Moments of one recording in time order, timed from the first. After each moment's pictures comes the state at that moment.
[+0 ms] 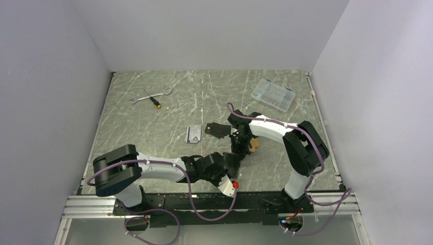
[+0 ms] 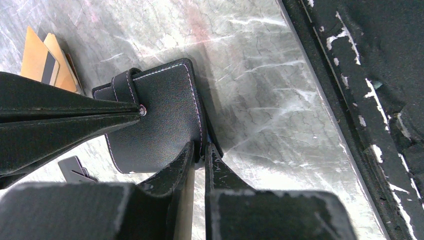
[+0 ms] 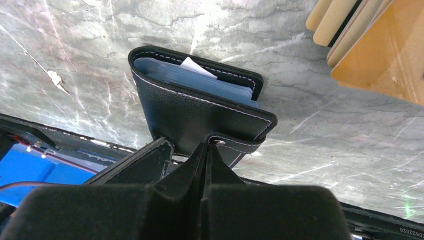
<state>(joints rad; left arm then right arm) -1.23 1.57 0.69 0.04 0.12 0.95 0.63 1.75 1.06 -0.82 -0.32 0.66</state>
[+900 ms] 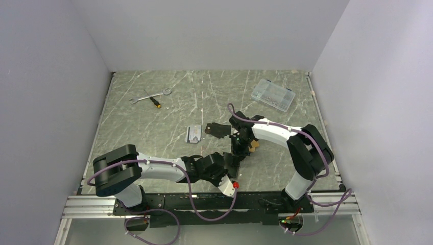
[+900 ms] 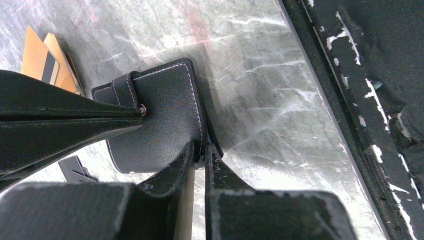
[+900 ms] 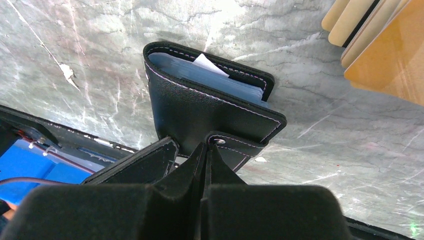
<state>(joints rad) -1.23 1.57 0.70 0.04 0.12 0.95 0.64 1.68 0.99 -0.74 -0.32 0.66</state>
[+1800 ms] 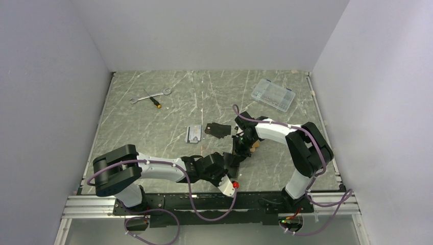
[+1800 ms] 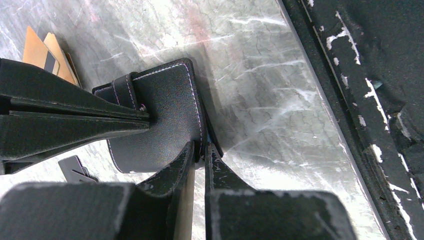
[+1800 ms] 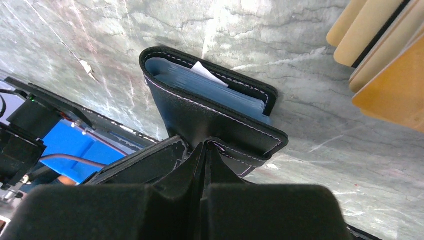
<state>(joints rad) -1.23 1.57 0.70 0.04 0.12 0.95 0.57 1.71 0.93 -0.66 -0.48 0.66</state>
